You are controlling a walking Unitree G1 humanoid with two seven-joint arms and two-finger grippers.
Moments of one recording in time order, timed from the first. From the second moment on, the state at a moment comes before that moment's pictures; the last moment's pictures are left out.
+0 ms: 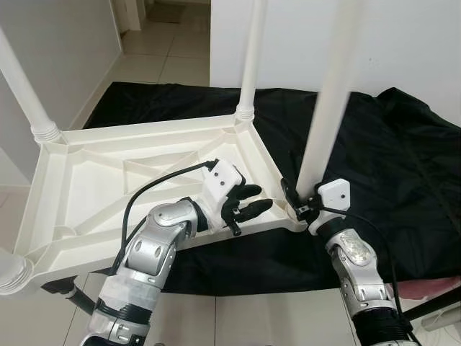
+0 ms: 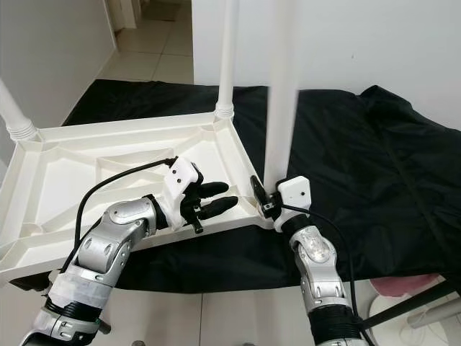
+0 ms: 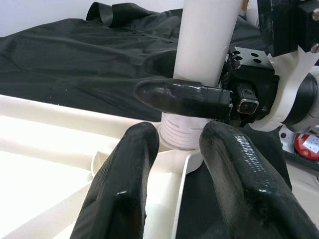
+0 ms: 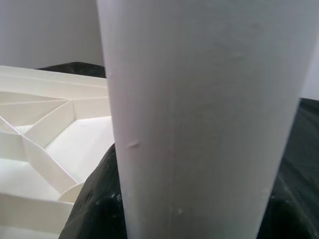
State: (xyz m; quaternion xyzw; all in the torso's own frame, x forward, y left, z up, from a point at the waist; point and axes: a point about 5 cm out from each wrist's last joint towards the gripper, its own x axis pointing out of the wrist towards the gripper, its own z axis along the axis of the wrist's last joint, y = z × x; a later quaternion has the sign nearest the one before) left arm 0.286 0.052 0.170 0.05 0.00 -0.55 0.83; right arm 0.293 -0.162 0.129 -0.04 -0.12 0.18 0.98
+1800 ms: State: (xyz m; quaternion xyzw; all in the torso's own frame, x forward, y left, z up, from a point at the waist) left arm 0.290 0.056 0.172 0.05 0.00 -0.53 0.85; right arm 0.298 -0.167 0.125 0.01 -0.09 0.16 0.98
